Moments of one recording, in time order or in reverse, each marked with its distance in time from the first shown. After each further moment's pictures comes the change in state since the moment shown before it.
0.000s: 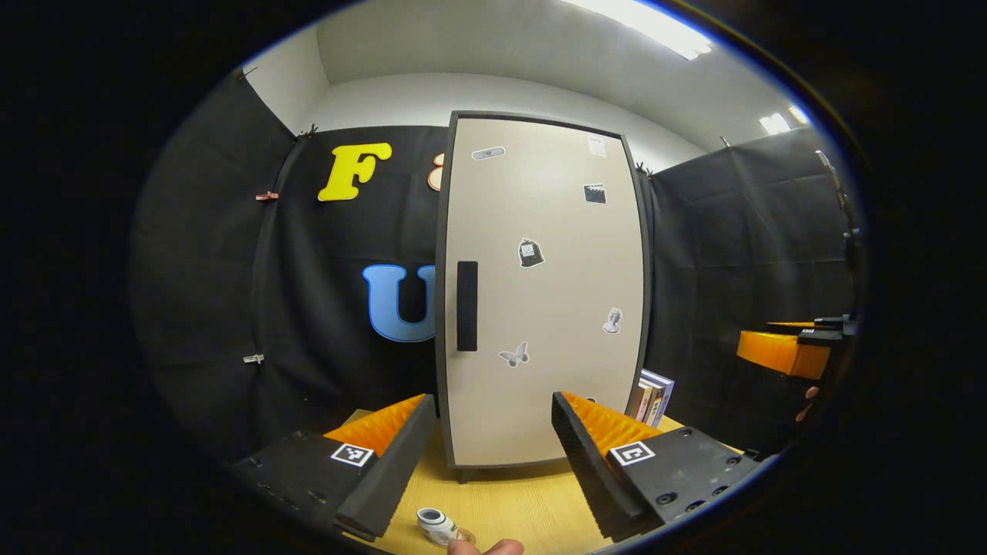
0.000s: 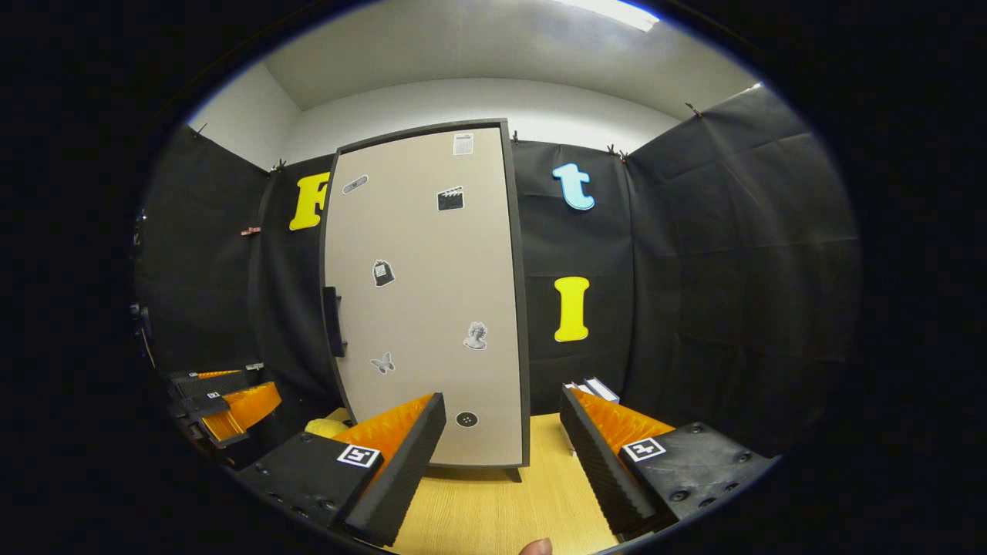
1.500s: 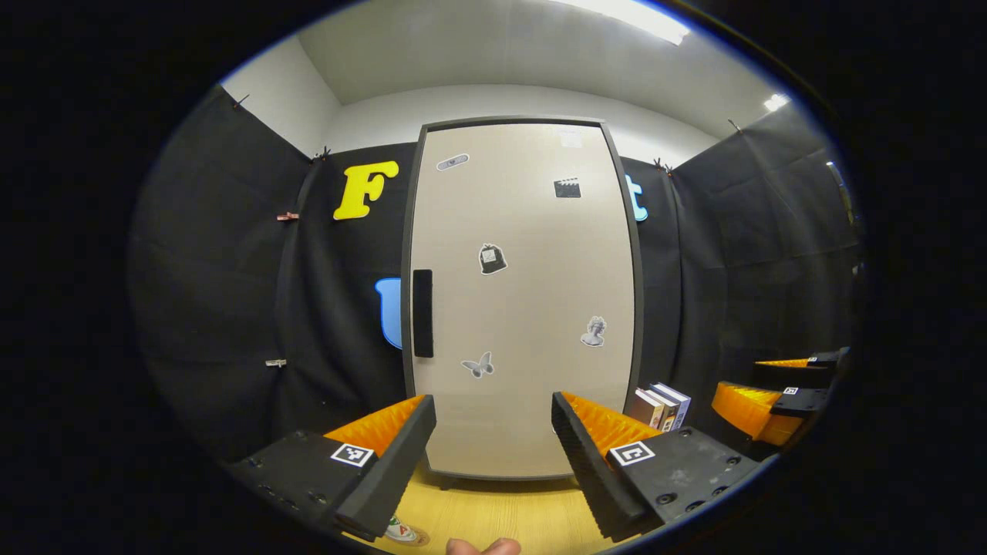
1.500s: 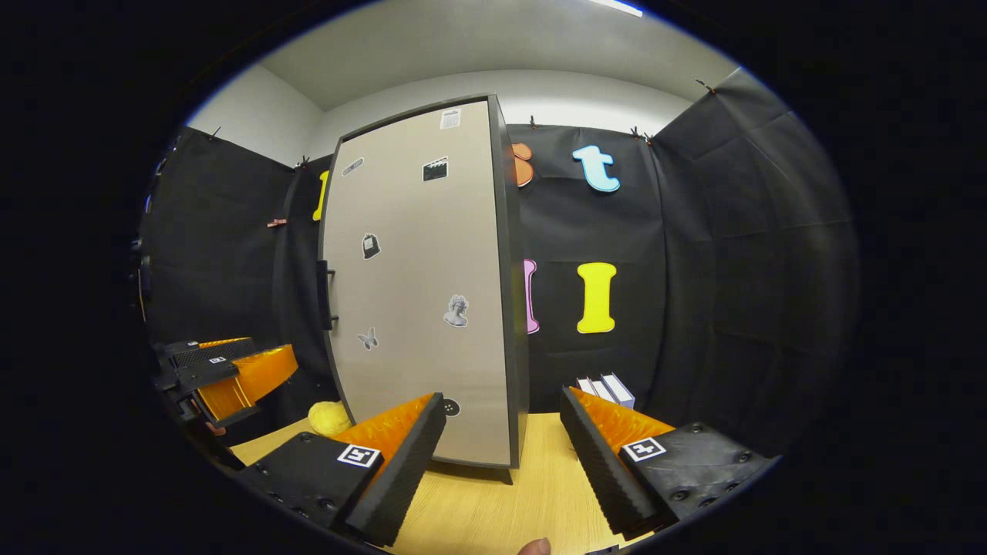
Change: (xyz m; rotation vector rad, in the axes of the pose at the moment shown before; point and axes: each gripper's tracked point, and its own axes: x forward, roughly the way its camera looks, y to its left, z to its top) left arm 0.035 -0.104 -0.015 0.040 -0.047 0.167; right arm 0.051 -0.068 -0.044 -0.005 0.023 0.147
